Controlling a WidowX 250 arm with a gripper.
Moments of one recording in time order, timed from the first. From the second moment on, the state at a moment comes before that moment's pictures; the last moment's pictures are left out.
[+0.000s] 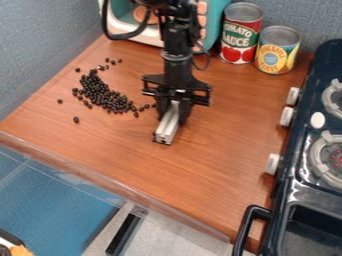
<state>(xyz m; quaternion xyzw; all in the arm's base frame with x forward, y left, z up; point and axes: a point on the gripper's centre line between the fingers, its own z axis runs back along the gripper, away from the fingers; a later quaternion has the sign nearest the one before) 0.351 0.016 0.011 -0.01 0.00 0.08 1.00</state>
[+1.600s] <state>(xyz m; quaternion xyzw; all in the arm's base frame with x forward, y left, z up) 0.357 0.053 0.071 -0.07 -0.04 0.14 0.99</state>
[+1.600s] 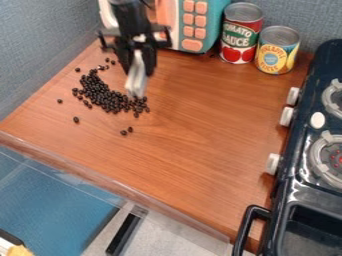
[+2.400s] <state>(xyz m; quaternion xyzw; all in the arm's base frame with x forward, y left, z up) 0.359 0.020 0.004 0.05 0.00 0.07 1.00</state>
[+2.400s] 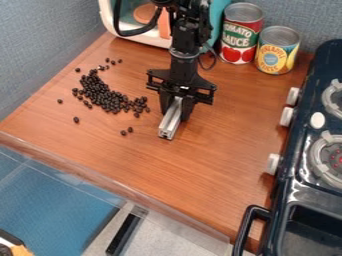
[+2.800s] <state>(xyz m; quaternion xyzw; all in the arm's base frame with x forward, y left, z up) 0.359 0.058 0.006 0.05 -0.02 0.11 0.99</state>
